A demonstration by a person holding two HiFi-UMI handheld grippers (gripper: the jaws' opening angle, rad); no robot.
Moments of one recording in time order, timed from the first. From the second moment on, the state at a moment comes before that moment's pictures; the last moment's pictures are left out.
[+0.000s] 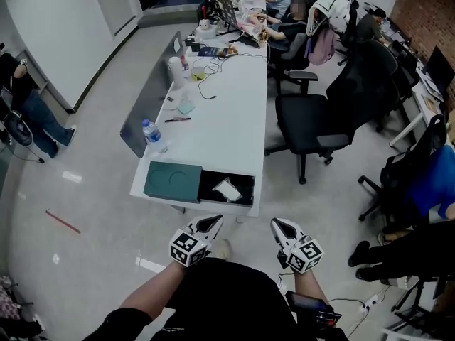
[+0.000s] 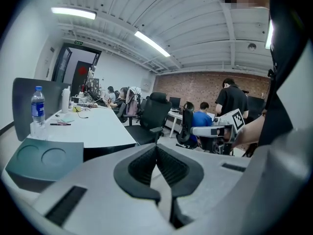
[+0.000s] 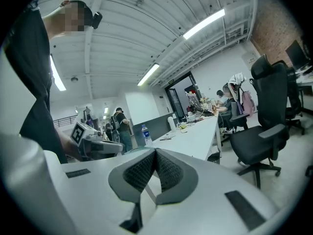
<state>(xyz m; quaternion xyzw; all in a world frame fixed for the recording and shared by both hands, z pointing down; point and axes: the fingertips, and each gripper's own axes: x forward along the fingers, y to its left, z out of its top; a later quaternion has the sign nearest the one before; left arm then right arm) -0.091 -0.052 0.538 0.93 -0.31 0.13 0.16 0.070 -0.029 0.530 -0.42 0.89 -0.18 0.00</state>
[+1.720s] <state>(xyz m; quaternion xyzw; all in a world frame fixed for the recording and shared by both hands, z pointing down) -0.105 -0.155 0.593 0.93 -0.13 0.35 -0.02 0.068 -0.142 0.559 -0.48 0.85 -0.22 -0.01</state>
